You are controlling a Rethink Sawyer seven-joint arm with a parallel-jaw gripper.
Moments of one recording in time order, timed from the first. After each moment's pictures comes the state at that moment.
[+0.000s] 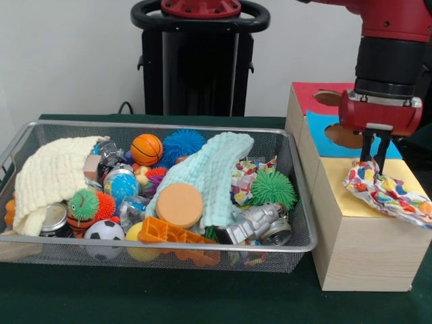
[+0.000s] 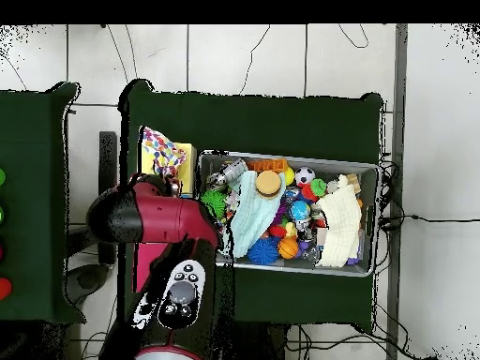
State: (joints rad) arm 0.23 -0.53 -0.21 1.57 0.24 0.26 1.84
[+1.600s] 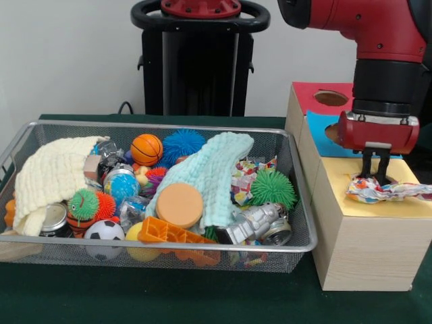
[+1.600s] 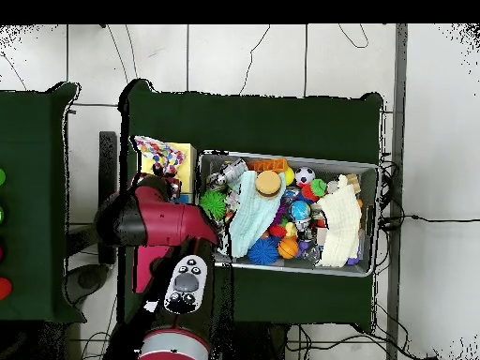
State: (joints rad) arm 0.22 -0.49 -0.17 1.60 0.24 0.09 1.84
